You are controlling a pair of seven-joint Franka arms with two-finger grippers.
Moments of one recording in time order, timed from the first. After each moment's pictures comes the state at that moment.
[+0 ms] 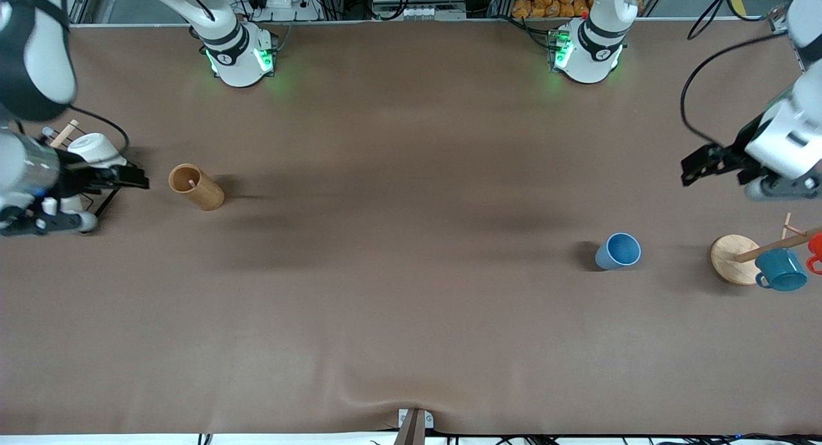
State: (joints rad) left arm -0.02 0.03 -0.04 -1.76 0.03 1.83 -0.07; right arm -0.02 0.24 0.01 -1.55 0.03 1.47 -0.10
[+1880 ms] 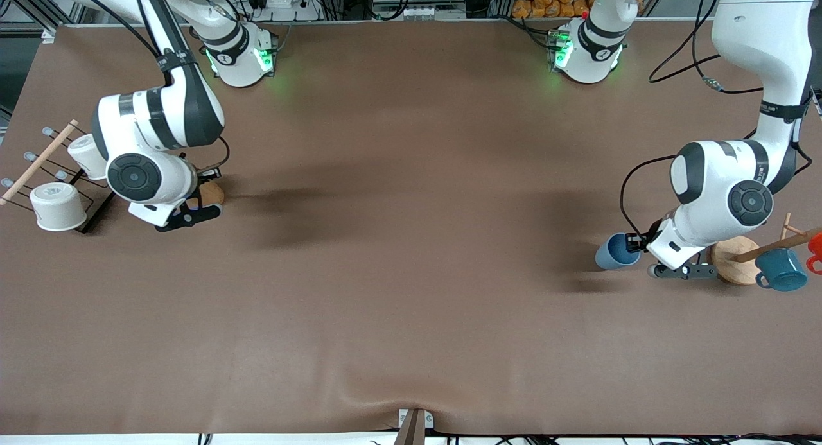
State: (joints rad) left arm 0.03 0.42 -0.04 -1.94 0.03 2.31 0.00; right arm 0.17 0.19 0.01 -1.98 -0.20 1.72 -0.07
